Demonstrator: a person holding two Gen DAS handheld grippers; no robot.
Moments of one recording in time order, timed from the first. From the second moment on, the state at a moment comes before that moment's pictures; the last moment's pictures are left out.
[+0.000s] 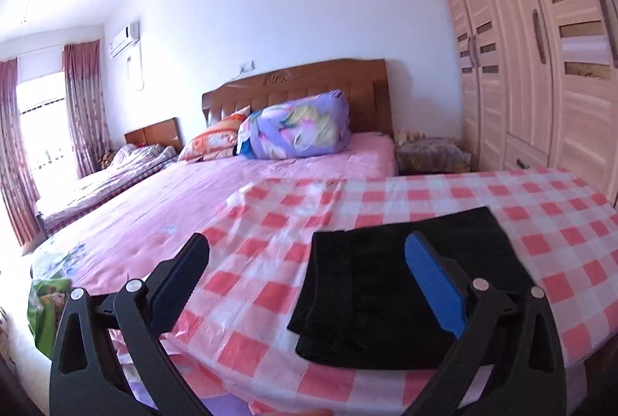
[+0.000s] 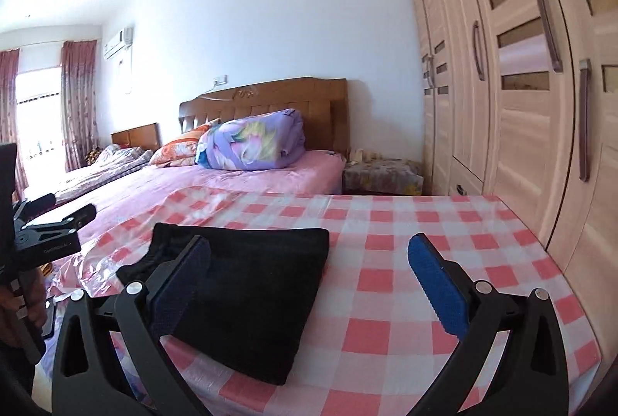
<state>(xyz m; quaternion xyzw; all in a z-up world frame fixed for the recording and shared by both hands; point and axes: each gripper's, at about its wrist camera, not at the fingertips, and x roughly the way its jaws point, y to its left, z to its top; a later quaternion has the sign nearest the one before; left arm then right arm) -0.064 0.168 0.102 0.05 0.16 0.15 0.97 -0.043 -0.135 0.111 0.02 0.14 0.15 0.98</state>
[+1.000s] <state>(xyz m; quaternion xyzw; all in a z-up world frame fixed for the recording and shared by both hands) -0.069 0.124 0.044 0.00 0.29 0.10 0.95 -0.039 -0.109 0.059 0.03 0.29 0.22 0.93</state>
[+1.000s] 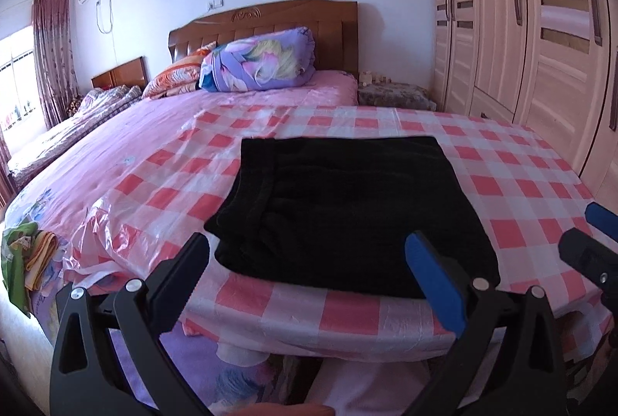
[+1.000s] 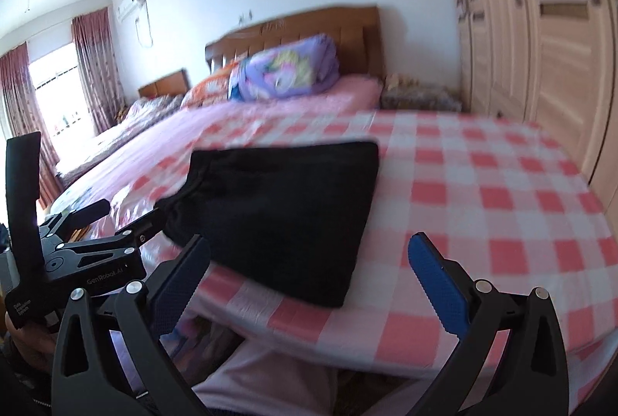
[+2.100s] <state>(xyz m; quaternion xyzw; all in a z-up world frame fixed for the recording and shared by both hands) -0.070 0.131 0.001 -0.01 0.36 0.11 0.93 -0.031 -0.083 0.019 -0.01 0.39 0.23 0.89</state>
